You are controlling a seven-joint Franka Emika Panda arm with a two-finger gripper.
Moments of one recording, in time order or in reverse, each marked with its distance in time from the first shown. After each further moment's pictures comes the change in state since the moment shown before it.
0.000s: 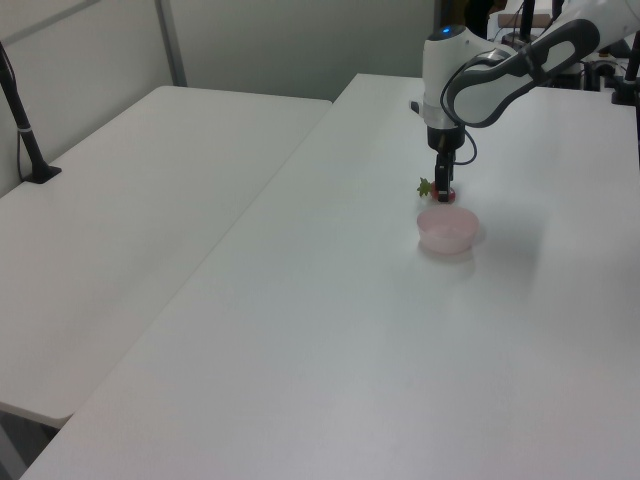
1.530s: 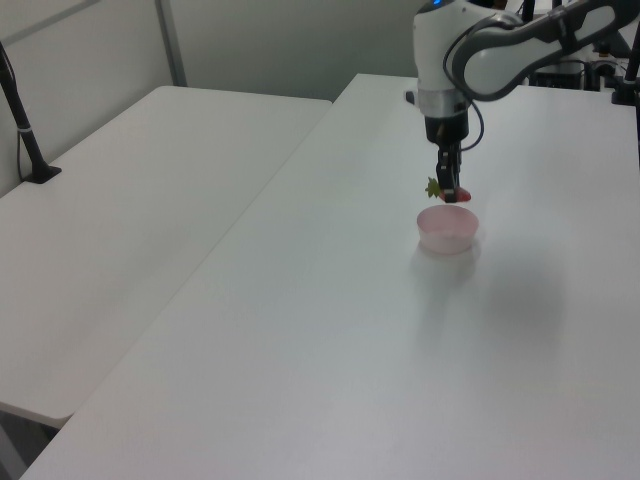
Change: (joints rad) arm 0.060 -0.156 0.161 -0.007 0.060 -0.286 0.175
